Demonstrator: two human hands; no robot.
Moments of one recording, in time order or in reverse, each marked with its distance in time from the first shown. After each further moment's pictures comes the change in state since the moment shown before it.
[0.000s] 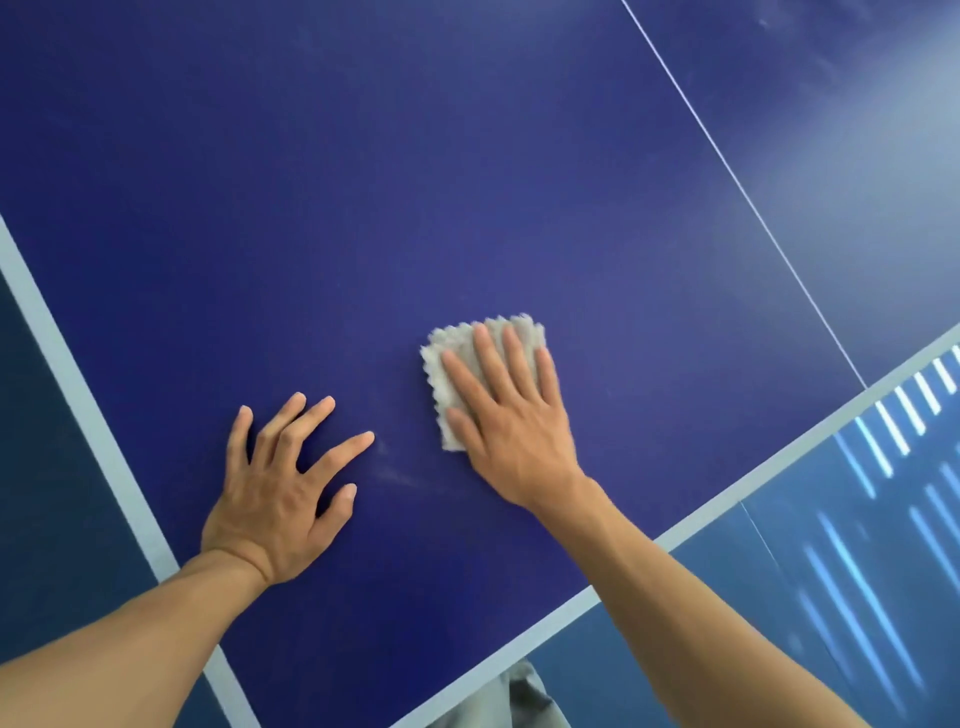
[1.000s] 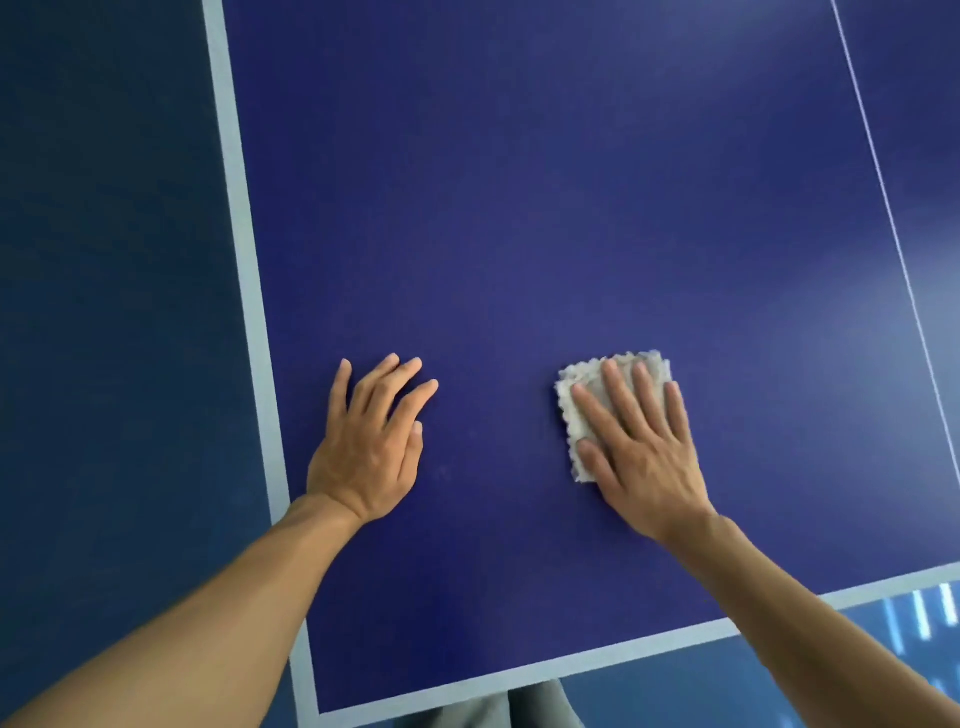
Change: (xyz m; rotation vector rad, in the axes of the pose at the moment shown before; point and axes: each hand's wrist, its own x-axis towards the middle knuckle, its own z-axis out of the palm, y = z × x) left_hand -0.008 -0.001 0.001 -0.189 0.160 -0.310; right_hand 0.016 0.041 -0.017 -0.098 -0.094 -0.268
